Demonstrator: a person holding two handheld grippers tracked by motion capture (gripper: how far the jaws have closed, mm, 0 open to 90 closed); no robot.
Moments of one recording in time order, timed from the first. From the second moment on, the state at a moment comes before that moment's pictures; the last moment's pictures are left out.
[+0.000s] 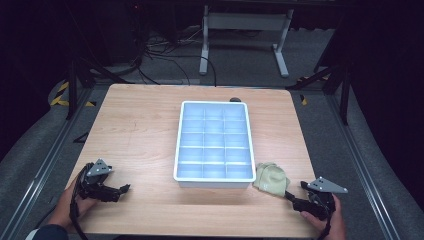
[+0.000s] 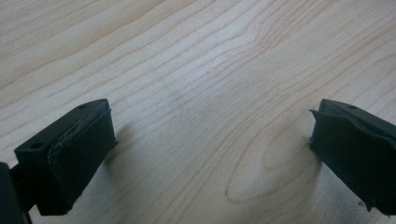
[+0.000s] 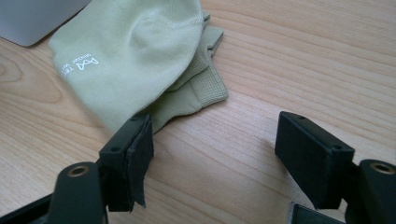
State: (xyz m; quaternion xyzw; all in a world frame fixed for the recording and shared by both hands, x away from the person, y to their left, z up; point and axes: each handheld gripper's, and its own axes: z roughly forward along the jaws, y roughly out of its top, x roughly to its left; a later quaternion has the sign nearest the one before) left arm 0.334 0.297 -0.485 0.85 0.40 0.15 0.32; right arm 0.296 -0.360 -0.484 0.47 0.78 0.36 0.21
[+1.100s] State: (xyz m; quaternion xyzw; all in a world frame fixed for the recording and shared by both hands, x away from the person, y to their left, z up) left arm 0.321 0.303 -0.485 0.84 0.41 0.15 0.32; right arm 0.292 -0.358 -0.469 0.45 0.78 0.37 0.21
